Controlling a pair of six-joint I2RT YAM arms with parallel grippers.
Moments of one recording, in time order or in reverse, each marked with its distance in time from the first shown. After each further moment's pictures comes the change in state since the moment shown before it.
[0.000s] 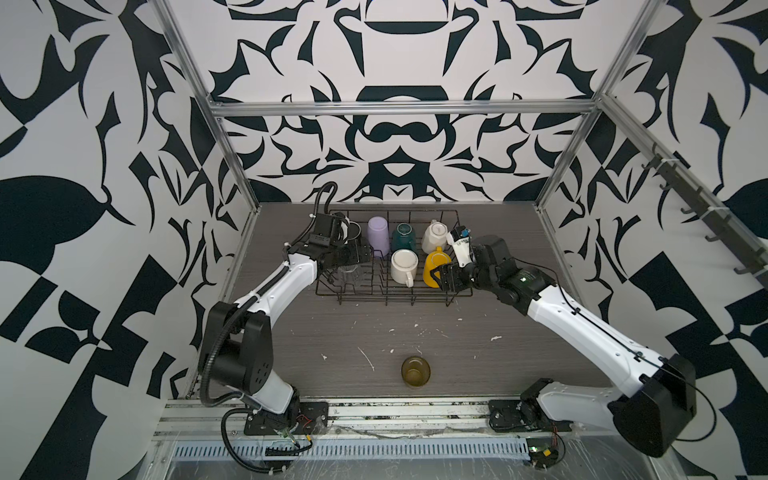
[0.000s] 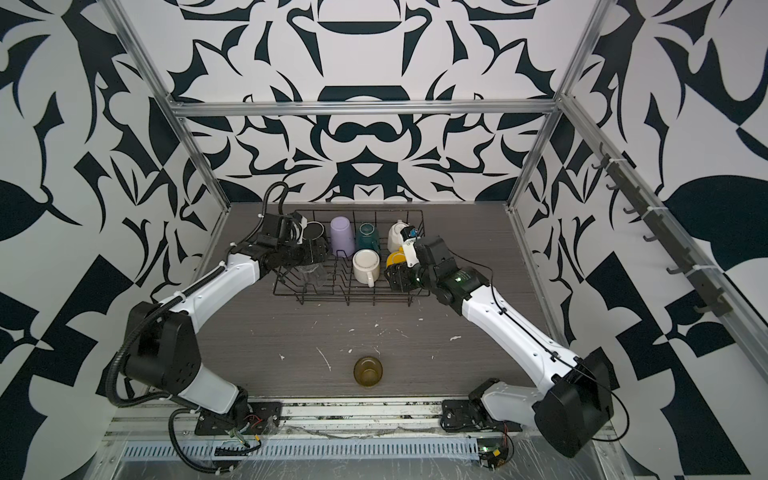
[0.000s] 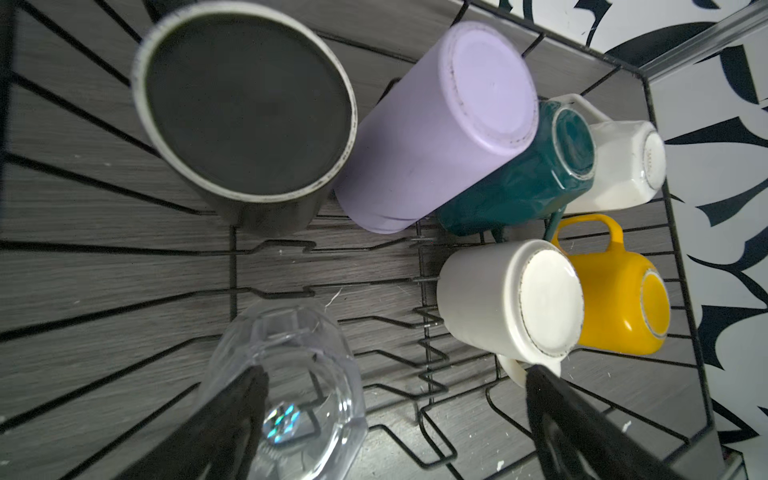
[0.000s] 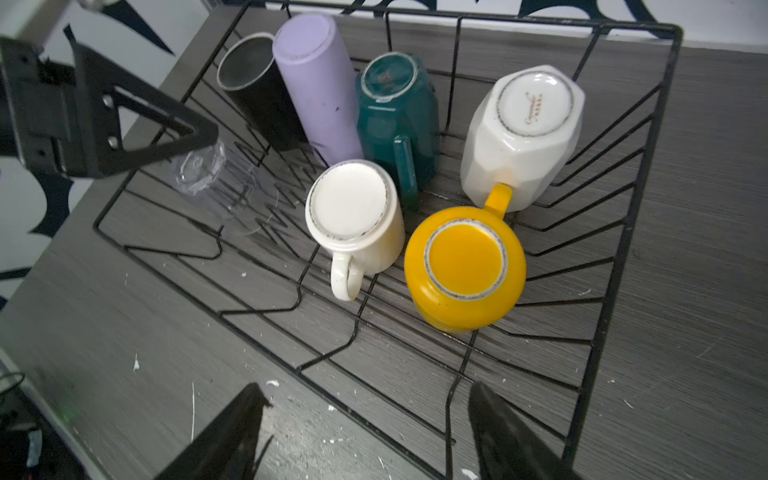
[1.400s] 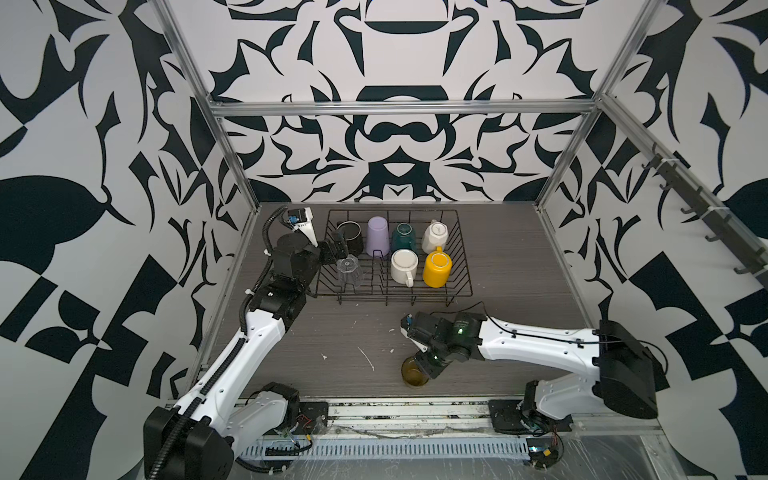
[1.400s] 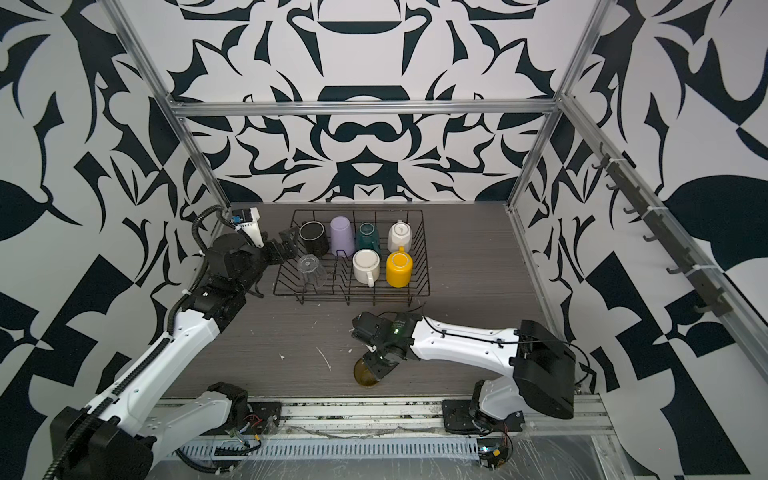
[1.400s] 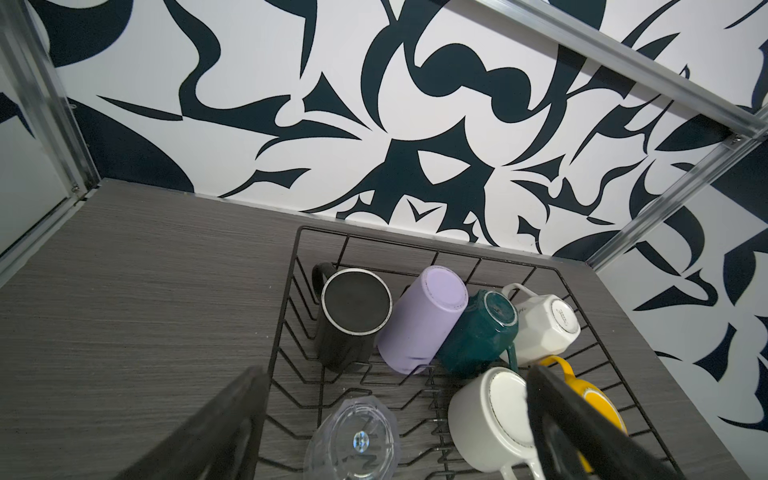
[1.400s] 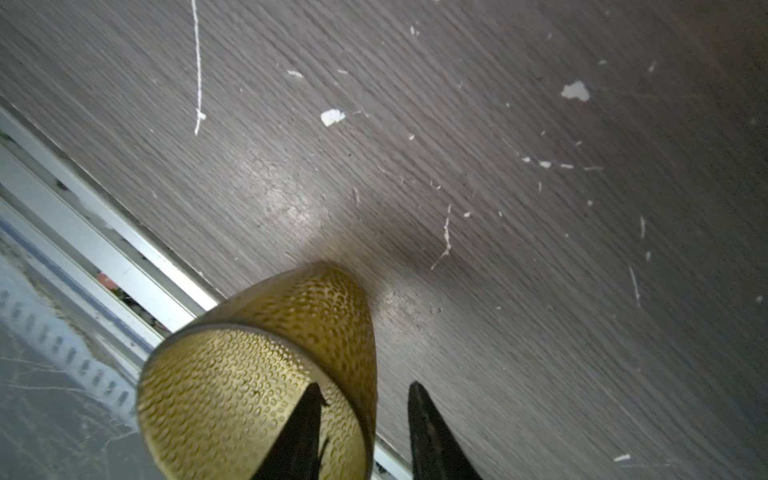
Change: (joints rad) left arm 0.005 -0.474 -0.299 0.372 -0.291 0.053; right arm 0.596 0.211 -0.132 -0.251 0.079 0.231
